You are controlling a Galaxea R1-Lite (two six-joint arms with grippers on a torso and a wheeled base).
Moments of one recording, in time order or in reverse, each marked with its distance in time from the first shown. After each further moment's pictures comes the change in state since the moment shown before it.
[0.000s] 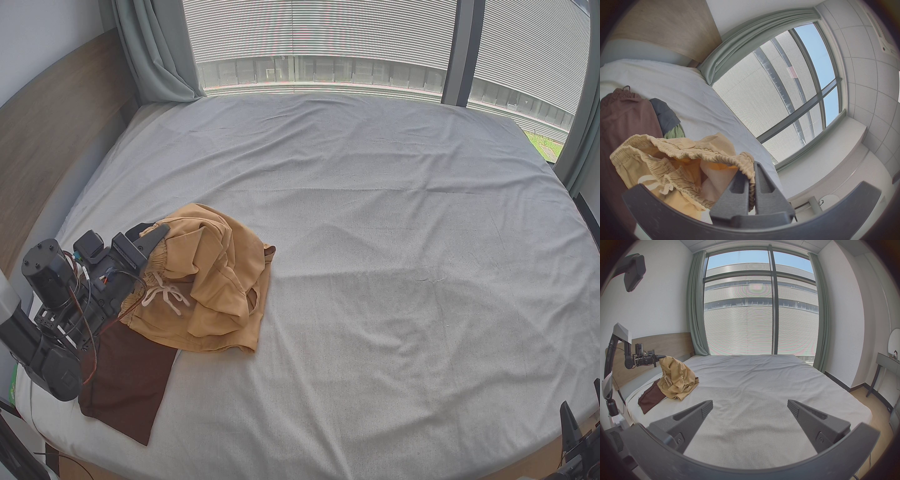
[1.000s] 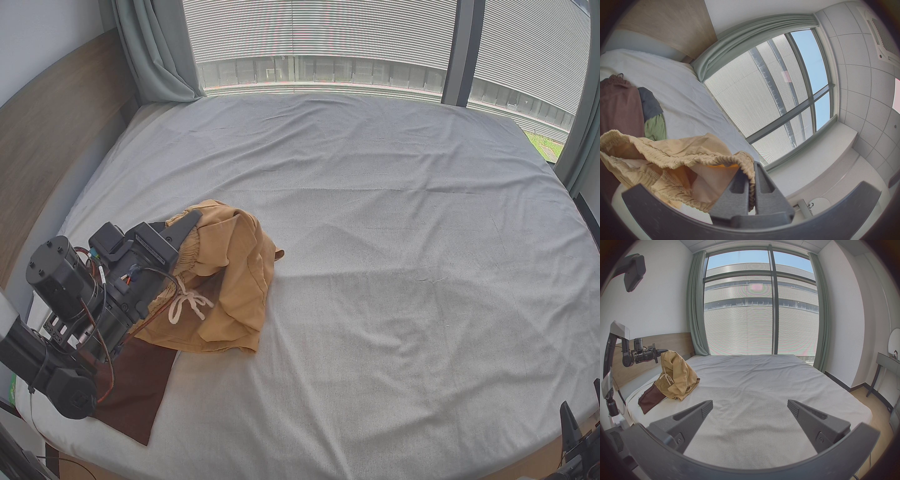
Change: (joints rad) left arm -0.240 -0.060 -0.018 0.003 0.195 -0.024; right arm 0.001 0.000 0.000 0.000 0.000 0.001
